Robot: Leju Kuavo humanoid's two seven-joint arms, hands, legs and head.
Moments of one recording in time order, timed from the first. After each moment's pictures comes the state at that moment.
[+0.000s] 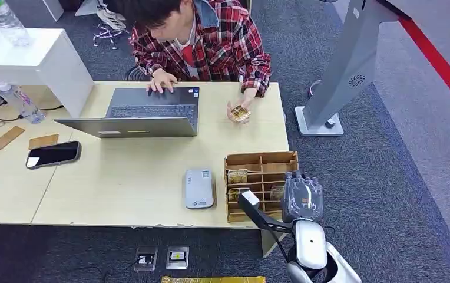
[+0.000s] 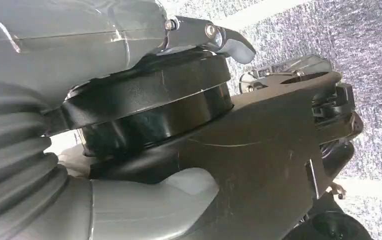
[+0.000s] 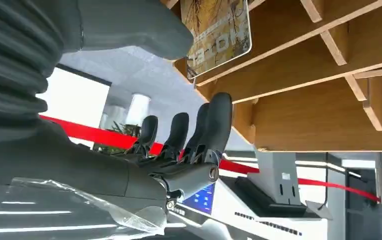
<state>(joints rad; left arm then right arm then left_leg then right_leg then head) -0.13 -0.08 -1.21 -0.27 0.90 0.16 0.12 -0.21 -0.12 0.72 -1.58 1.34 -0.12 0.44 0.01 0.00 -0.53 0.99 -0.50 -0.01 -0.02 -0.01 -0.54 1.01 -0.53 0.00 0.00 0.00</state>
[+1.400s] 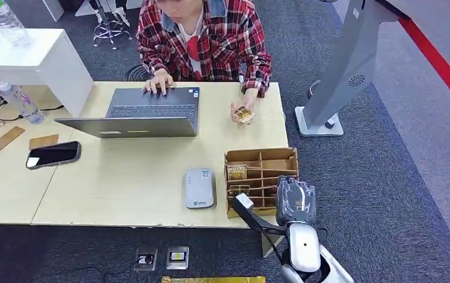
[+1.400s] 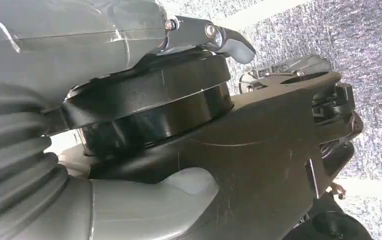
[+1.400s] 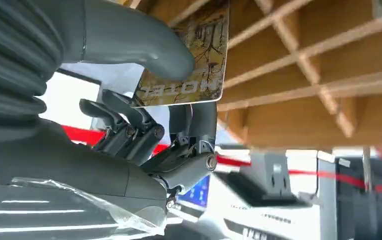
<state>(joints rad) -0.13 -0.08 -1.21 -0.27 0.90 0.16 0.12 -0.21 -0.09 0.74 -1.53 1.40 -0.23 0.44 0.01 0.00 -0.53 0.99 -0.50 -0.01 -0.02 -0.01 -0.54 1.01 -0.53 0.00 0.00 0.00</state>
